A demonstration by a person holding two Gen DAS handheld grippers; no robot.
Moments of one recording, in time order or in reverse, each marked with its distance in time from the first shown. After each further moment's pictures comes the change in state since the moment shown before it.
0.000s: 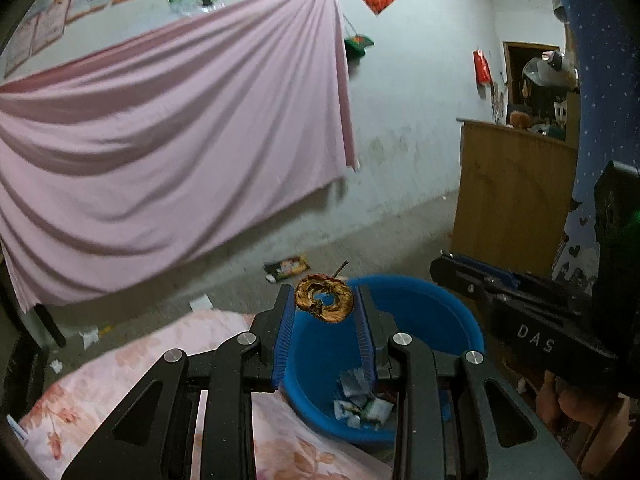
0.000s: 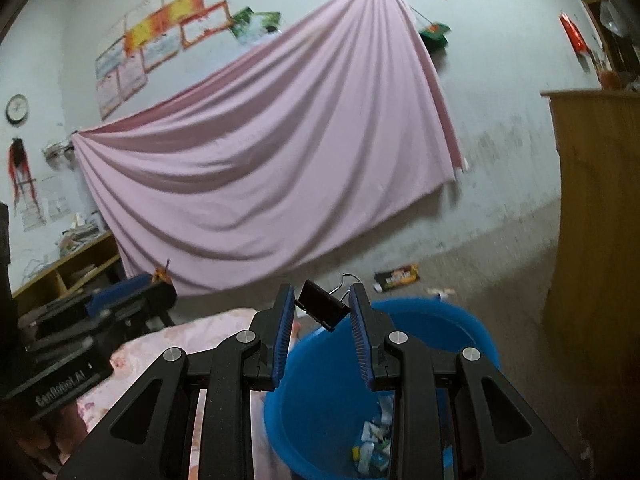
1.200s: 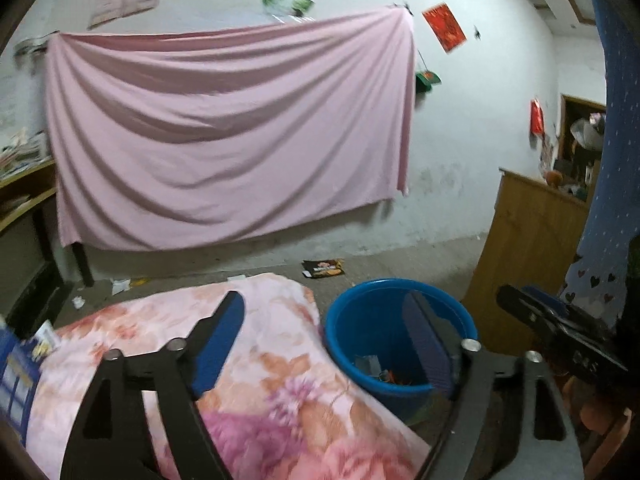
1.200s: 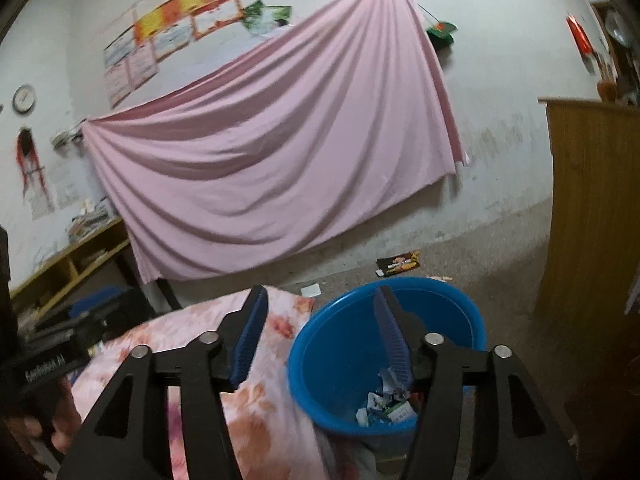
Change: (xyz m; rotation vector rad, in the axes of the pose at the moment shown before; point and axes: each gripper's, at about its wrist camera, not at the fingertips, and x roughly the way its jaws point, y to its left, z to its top) left arm -0.161 0.034 -0.034 -0.231 -0.079 0.152; right arm -0.070 0.034 -0.003 -0.047 0.041 0.005
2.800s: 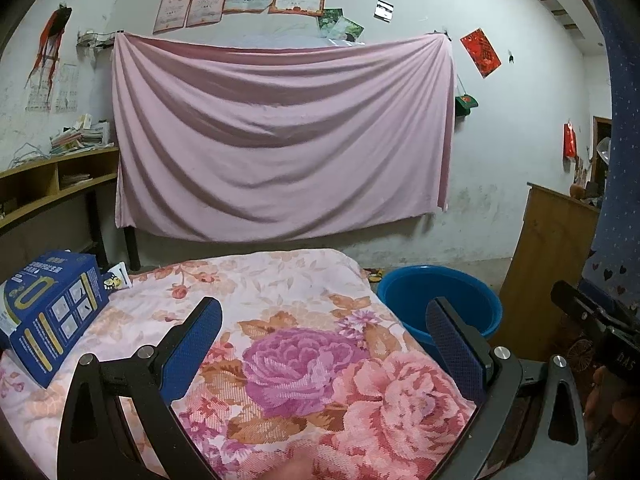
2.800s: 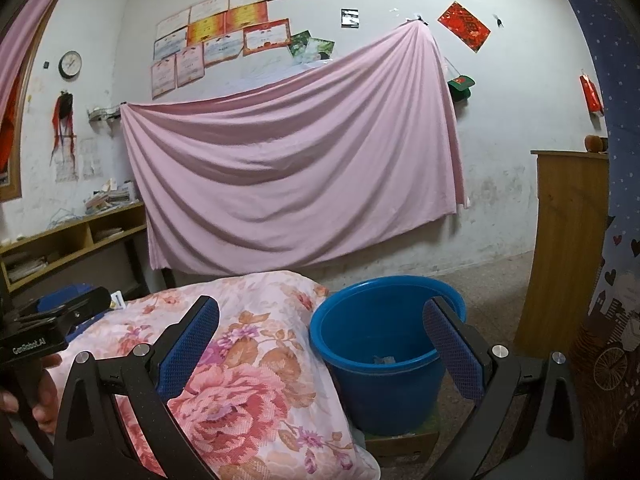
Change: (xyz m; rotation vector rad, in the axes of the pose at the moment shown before) left arm -0.082 0.019 -0.075 -0.057 -0.068 0.157; right arm -0.087 0.049 -0.072 -0.138 -0.129 -0.009
